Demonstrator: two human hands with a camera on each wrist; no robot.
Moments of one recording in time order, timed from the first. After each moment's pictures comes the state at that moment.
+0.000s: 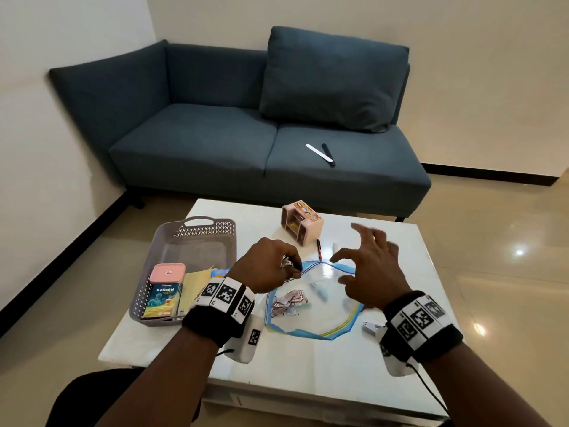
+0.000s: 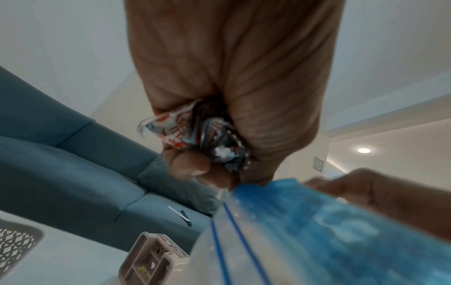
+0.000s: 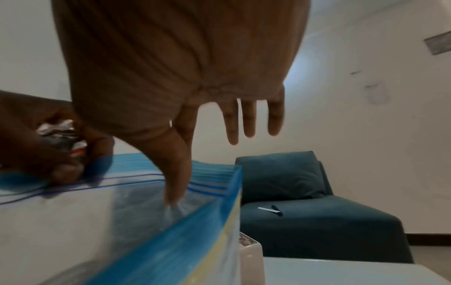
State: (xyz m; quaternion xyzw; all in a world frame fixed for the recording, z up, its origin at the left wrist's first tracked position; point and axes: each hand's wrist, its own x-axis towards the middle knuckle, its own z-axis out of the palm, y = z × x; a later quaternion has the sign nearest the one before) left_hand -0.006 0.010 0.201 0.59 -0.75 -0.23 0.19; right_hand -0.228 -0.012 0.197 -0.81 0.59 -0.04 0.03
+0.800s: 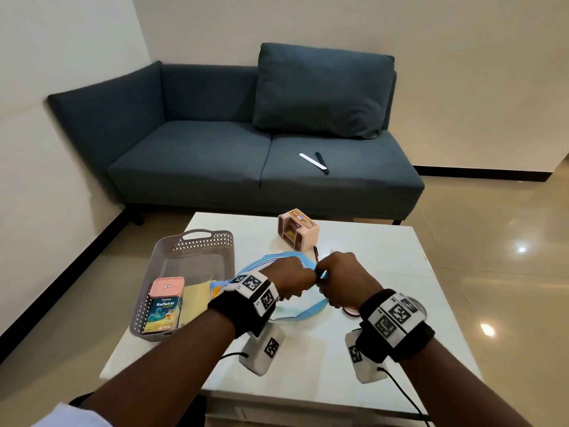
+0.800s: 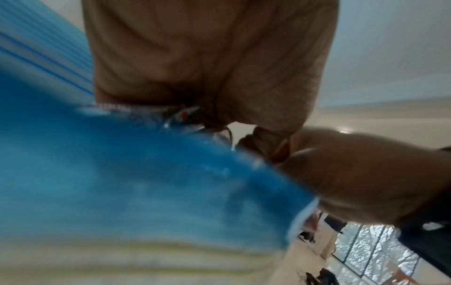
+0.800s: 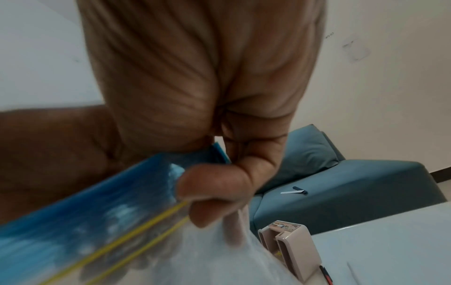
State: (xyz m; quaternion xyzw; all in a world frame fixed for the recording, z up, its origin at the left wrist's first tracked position) left_hand -0.060 -0.002 0.214 0.67 -0.63 -0.38 0.02; right_hand -0.196 -0.001 0.213 -0.77 0.58 -0.07 0.25
